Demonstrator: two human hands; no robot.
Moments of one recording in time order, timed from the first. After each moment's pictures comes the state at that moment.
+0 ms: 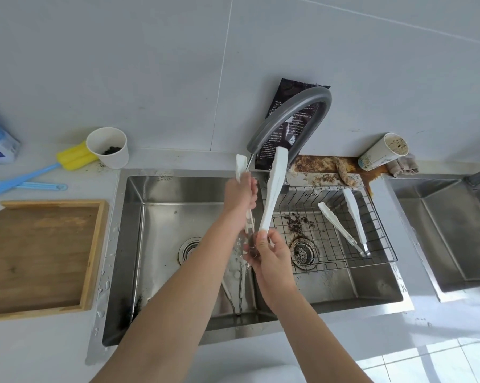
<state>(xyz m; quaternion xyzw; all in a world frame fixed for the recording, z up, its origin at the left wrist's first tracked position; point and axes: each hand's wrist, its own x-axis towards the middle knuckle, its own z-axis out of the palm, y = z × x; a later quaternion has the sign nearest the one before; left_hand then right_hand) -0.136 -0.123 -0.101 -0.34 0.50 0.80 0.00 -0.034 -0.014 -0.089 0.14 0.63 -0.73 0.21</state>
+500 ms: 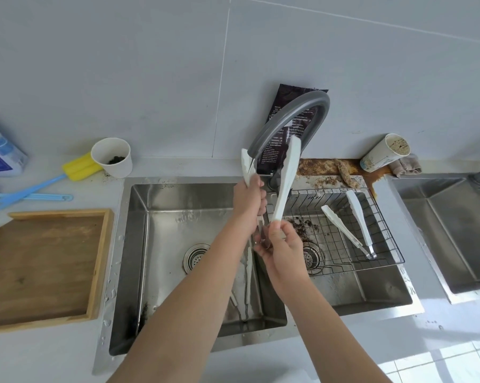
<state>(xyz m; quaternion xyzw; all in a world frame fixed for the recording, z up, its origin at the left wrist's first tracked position) -0.136 -0.109 -0.093 -0.31 0.49 0.81 0.01 -0.056 -0.017 -0.070 0.15 0.60 -0.76 0.17</state>
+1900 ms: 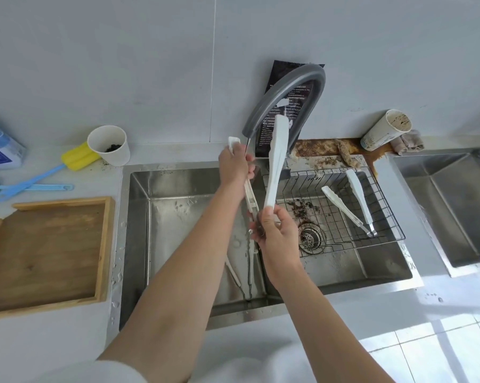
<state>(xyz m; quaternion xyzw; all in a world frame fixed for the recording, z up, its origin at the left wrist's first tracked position) -0.153 -0.133 -0.086 -0.33 0.52 0.79 -0.06 -0.036 -0.019 -0.074 0.11 0.65 -0.74 0.15</state>
